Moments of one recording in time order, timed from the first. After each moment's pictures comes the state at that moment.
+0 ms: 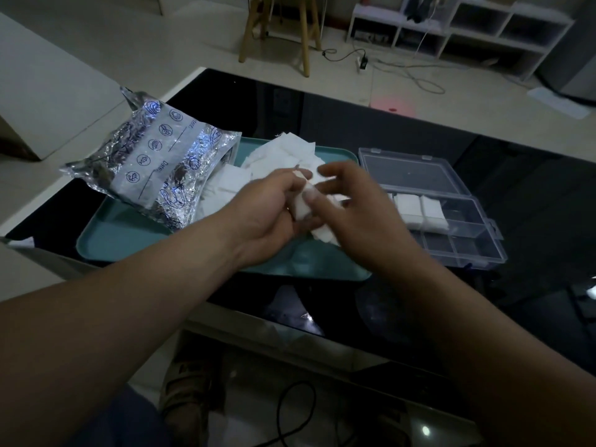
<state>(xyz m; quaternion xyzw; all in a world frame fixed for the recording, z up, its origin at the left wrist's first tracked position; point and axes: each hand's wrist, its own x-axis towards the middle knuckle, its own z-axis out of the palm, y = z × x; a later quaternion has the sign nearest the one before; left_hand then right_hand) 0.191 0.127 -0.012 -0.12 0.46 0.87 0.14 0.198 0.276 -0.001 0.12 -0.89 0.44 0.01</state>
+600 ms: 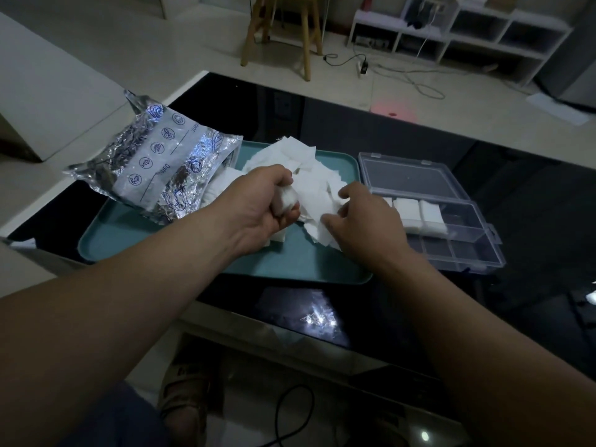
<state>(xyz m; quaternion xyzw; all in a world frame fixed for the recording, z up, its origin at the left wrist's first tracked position) 0.180 0.115 -0.005 -0.23 0.53 0.81 0.10 0.167 0.285 -0.030 0.05 -0.98 0.19 0.00</state>
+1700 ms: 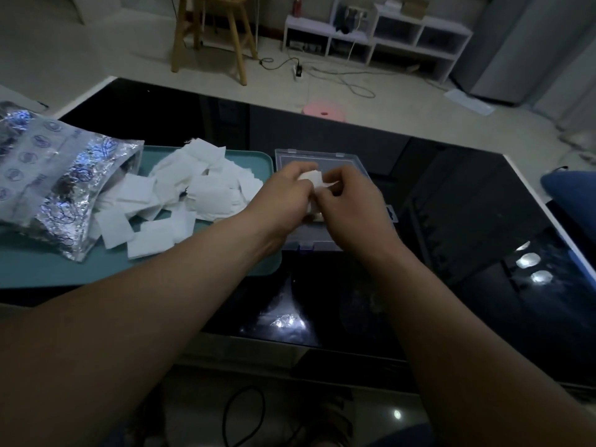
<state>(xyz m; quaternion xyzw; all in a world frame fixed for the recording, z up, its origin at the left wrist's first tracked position) 0.172 0.270 0.002 -0.02 0.69 0.72 0.10 0.193 0.391 0.007 -0.02 -0.91 0.39 0.09</state>
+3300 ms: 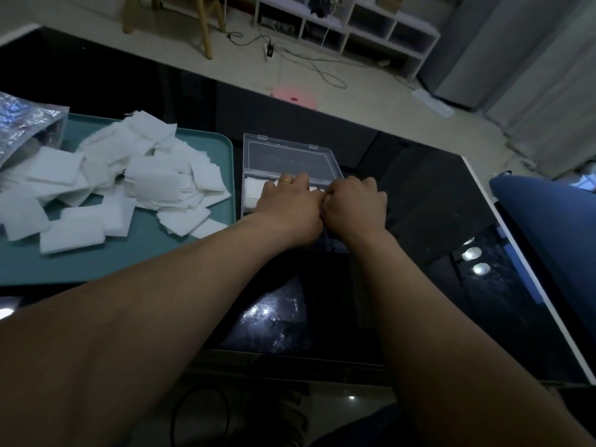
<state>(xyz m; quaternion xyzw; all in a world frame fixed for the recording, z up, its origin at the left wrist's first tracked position) 0.139 0.334 -0.041 0.22 0.96 0.14 0.04 0.141 0.459 -0.028 -0.08 -1.00 0.00 0.04</state>
